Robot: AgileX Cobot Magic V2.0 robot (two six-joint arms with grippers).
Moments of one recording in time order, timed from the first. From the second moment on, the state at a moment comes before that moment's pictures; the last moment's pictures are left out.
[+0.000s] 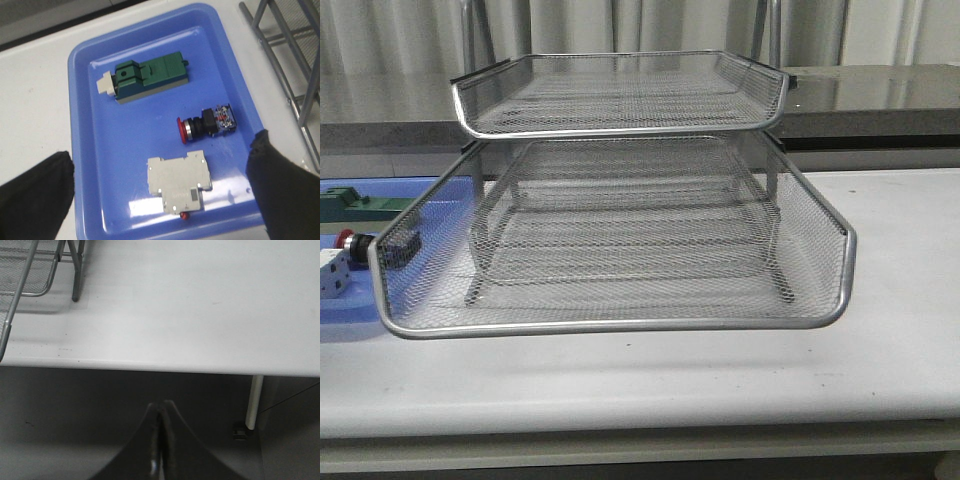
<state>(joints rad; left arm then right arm) -0.06 1.34 -1.11 0.13 0.60 0.06 0.16 0.43 -0.73 -0.11 1.09 0.11</state>
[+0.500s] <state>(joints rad) -0.06 1.72 -1.44 0.15 0.77 0.46 0.16 0.43 -0.73 -0.11 1.09 0.11</state>
